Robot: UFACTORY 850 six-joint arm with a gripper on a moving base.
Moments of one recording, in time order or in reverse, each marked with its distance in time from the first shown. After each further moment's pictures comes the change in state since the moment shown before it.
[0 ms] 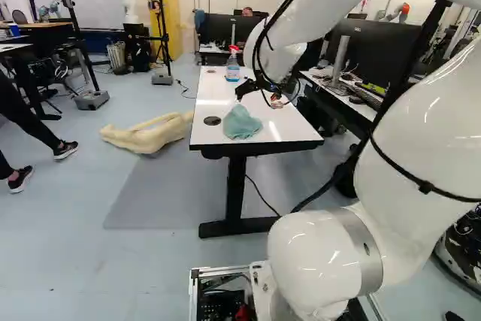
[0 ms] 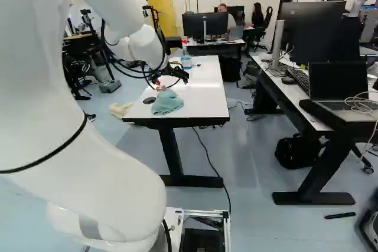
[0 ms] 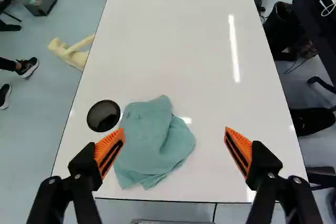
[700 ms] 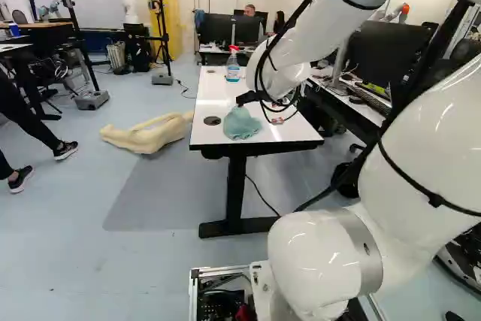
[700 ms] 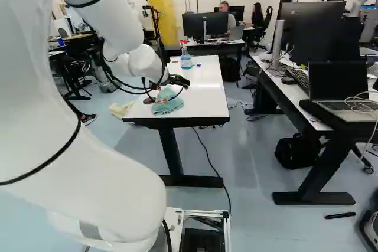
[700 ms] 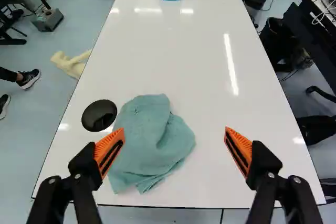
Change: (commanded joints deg) arm -0.3 3.1 10.1 0.0 14.3 0.0
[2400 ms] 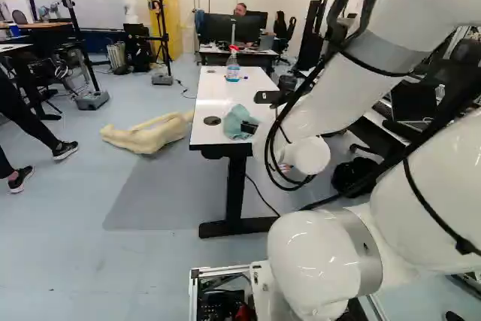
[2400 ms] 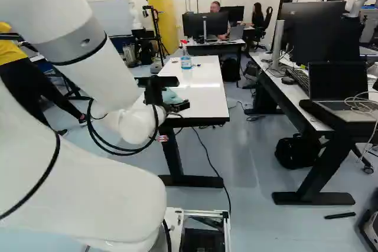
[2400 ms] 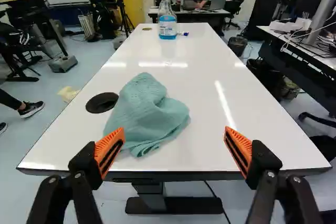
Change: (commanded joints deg) arm -0.8 8.3 26.8 0.0 38.0 0.0
